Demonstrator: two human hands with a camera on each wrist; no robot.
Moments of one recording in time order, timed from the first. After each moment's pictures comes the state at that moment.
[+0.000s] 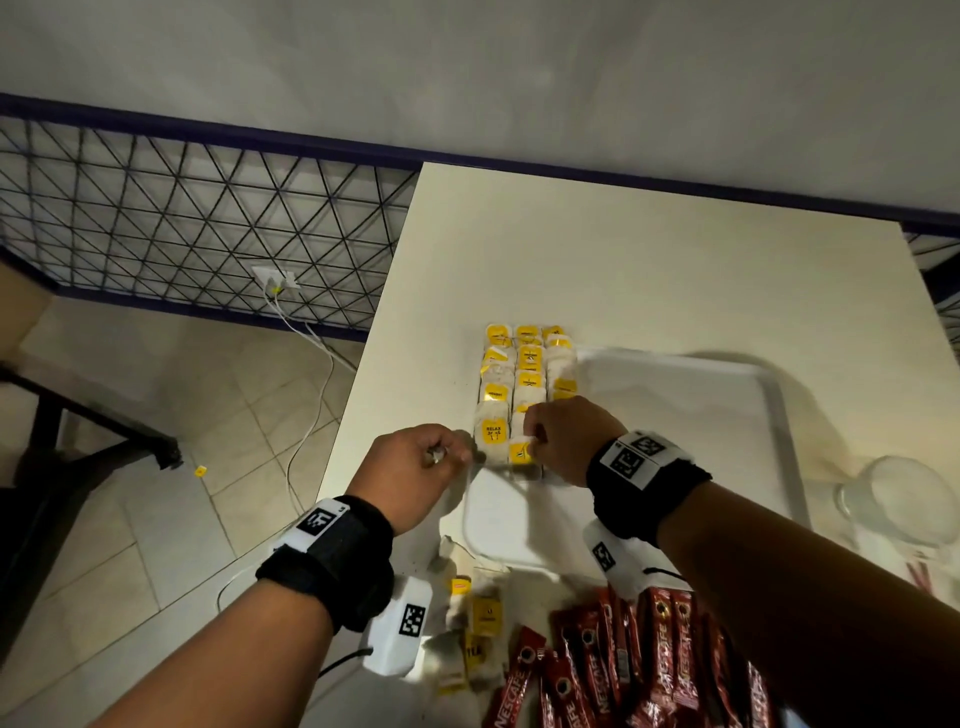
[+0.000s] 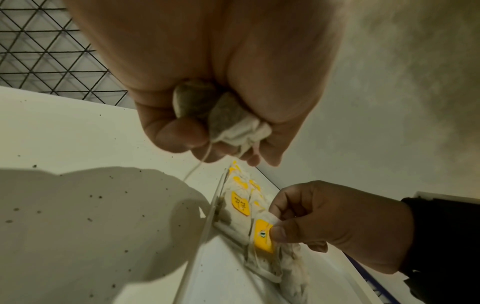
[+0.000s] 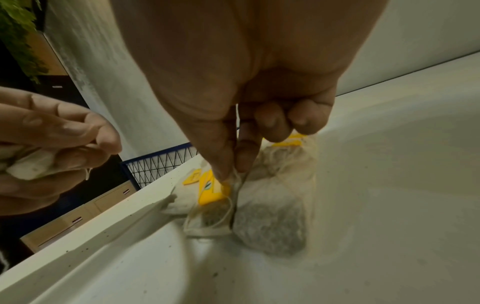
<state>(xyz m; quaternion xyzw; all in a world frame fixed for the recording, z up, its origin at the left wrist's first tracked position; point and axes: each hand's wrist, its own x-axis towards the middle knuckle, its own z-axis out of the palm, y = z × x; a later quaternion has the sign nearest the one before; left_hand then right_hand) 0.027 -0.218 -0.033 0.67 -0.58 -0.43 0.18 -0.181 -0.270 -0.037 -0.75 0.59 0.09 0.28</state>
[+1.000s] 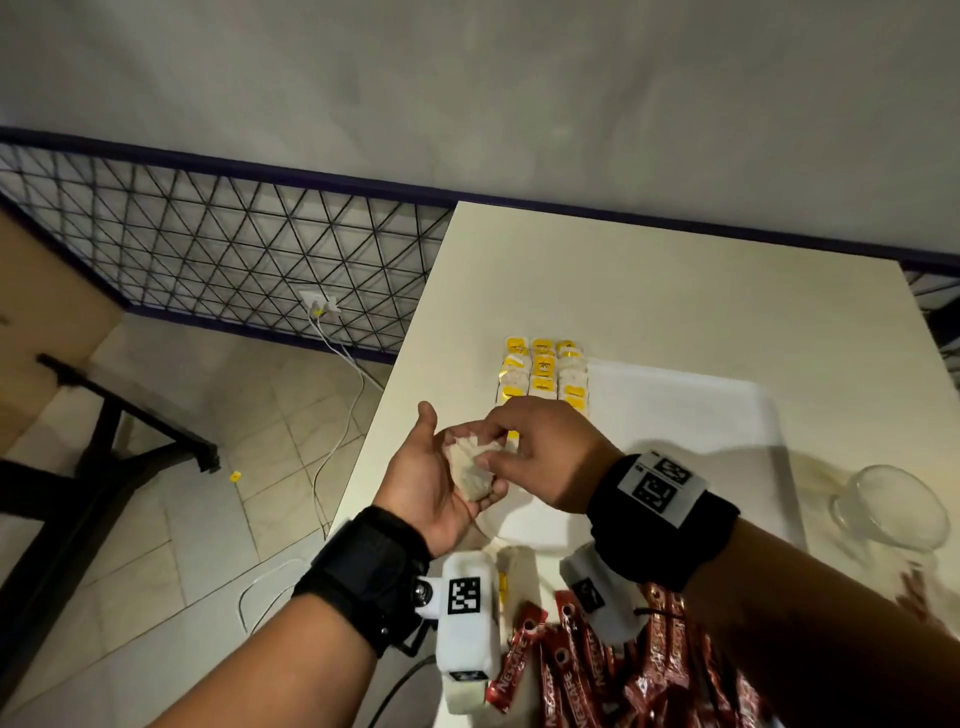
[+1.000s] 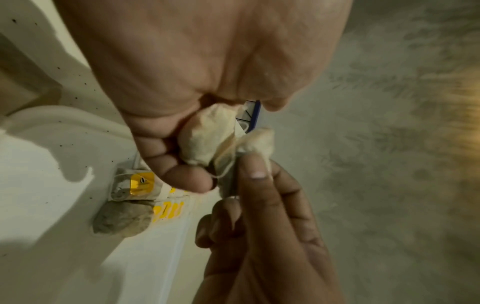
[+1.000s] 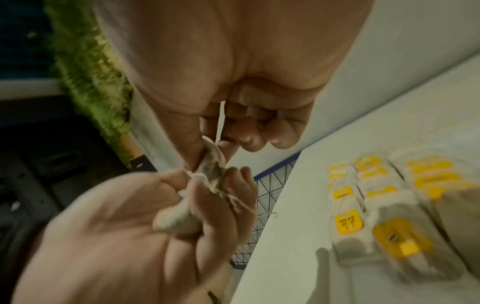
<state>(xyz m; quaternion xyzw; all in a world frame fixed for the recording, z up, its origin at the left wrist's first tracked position) -0.001 -0.175 0.020 0.42 -0.04 -0.78 0.45 -0.149 -0.209 0.042 -0.81 0.45 -0.15 0.35</state>
